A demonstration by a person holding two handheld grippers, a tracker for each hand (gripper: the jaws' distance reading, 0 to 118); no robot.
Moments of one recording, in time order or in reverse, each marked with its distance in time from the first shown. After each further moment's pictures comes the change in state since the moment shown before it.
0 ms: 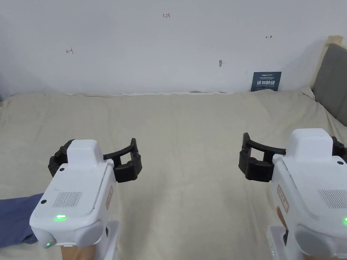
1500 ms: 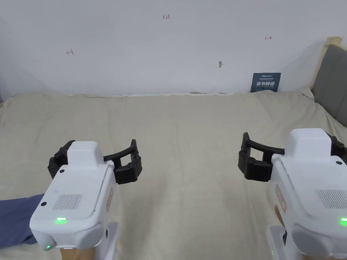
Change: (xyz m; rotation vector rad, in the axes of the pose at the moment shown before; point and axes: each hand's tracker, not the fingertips) left arm 0.001 0.000 0.005 0.012 0.001 -0.010; right arm 0.003 -0.003 -0.003 0.007 -0.017 0.011
